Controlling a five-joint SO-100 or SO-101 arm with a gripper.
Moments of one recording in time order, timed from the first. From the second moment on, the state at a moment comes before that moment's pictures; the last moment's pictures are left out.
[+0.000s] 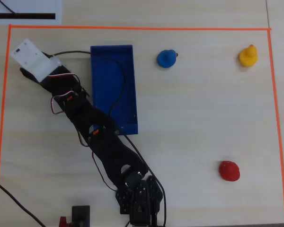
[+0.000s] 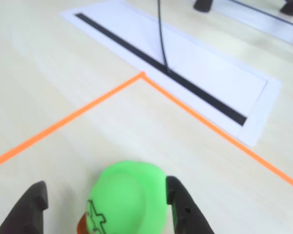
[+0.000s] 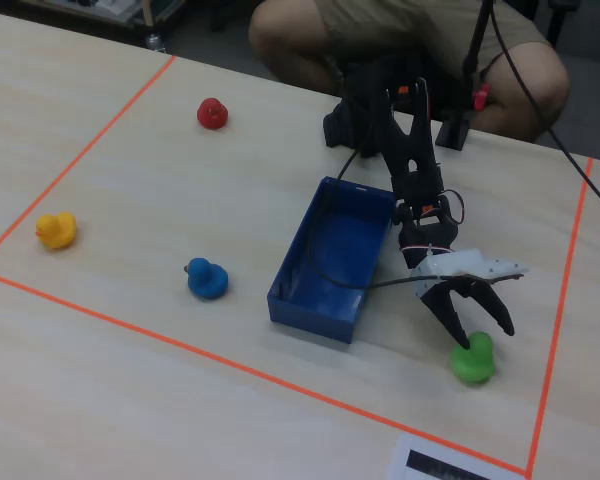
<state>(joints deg) -33.5 47.4 83.8 -25.5 -97.2</state>
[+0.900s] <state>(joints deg) -33.3 47.2 81.6 -17.9 -93.5</state>
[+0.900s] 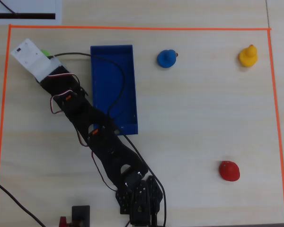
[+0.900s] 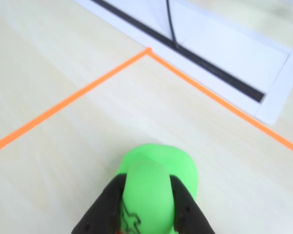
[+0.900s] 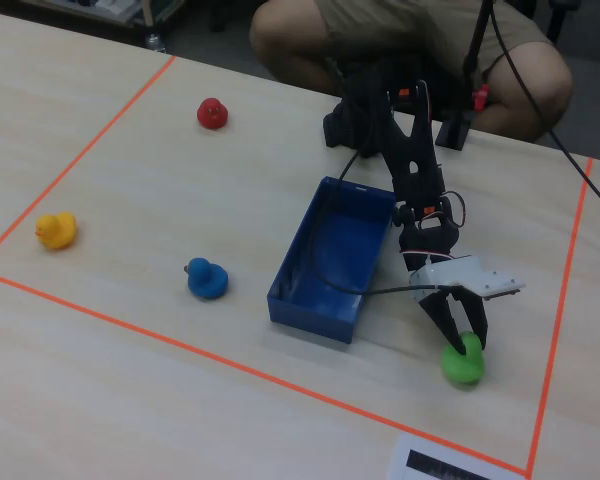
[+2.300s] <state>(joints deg) -10.8 128.4 146.8 10.5 -88.8</state>
